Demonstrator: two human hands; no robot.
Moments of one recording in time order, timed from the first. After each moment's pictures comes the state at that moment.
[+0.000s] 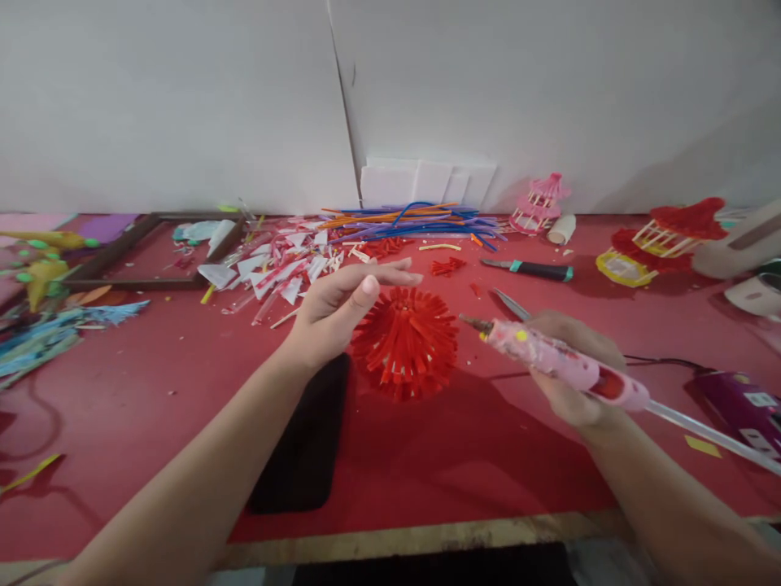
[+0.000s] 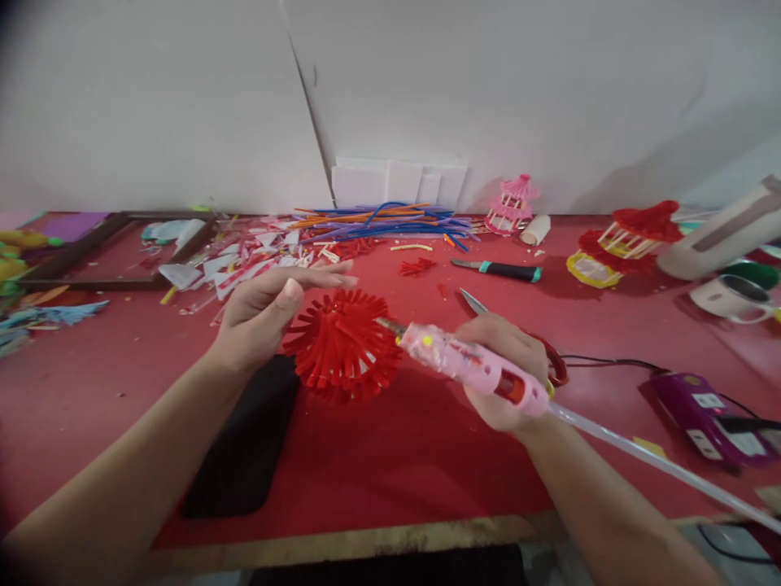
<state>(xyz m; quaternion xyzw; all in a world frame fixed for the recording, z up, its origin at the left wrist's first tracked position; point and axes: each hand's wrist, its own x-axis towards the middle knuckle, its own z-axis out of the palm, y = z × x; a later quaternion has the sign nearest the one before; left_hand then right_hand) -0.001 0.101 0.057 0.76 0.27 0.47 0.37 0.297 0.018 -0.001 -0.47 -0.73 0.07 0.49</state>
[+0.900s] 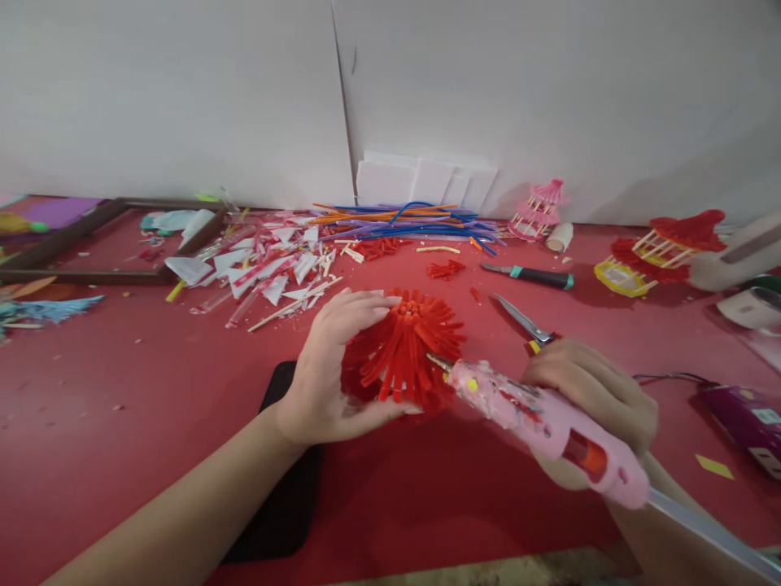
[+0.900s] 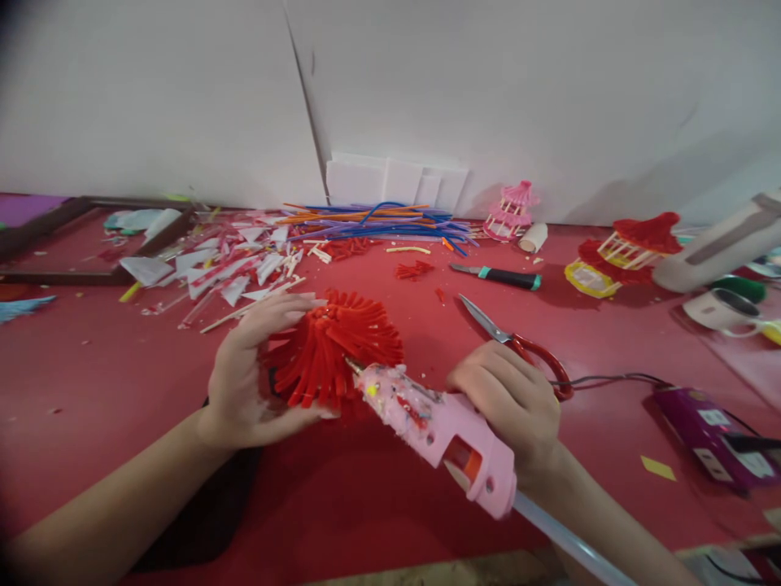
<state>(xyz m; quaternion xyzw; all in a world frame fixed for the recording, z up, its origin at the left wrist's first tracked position) -0.012 0.080 0.006 0.84 0.19 0.50 0.06 0.271 0.004 0.024 -0.35 -0.81 -0.07 0.47</state>
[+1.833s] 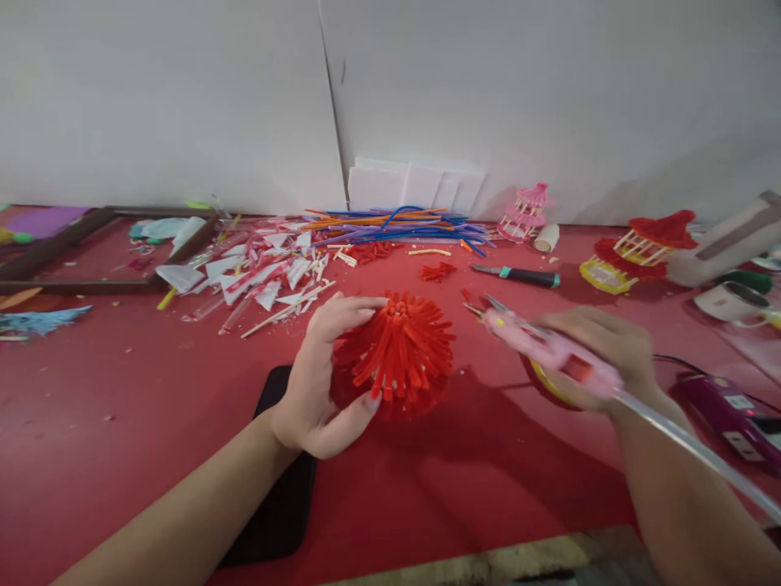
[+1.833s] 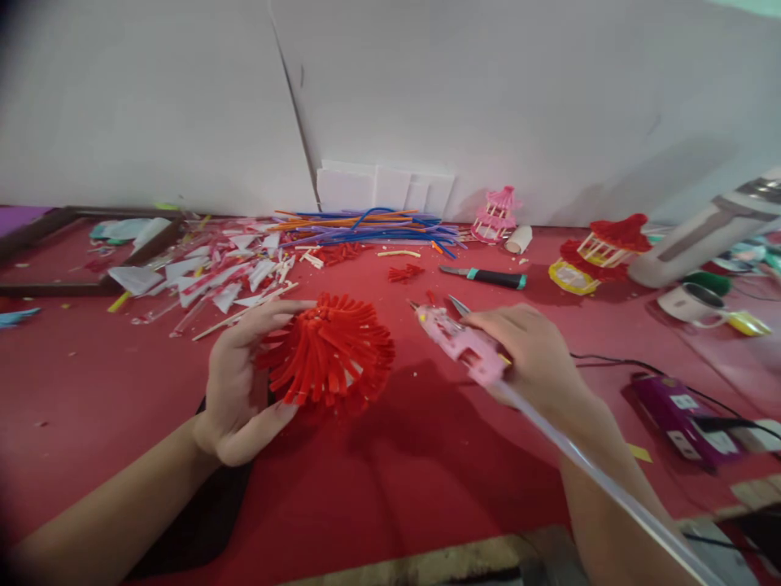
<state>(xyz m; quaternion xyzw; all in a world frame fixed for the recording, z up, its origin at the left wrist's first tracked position) -0.013 0.079 0.005 0.83 0.17 0.51 0.14 0.335 0.033 0.023 -0.40 -0.83 -0.15 0.34</state>
